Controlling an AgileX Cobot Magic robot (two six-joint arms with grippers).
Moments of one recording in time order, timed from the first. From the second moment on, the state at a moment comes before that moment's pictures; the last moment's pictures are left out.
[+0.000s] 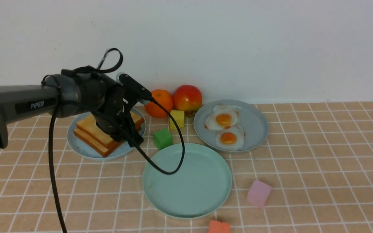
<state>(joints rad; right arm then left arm) 0.10 0.36 -0.69 0.53 1.00 -0.23 -0.31 2.09 -1.50 0.36 0.53 0.07</state>
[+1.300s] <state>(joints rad) 0.10 0.36 -0.69 0.54 1.08 -0.23 -0.76 1.82 -1.19 0.16 0.49 0.36</state>
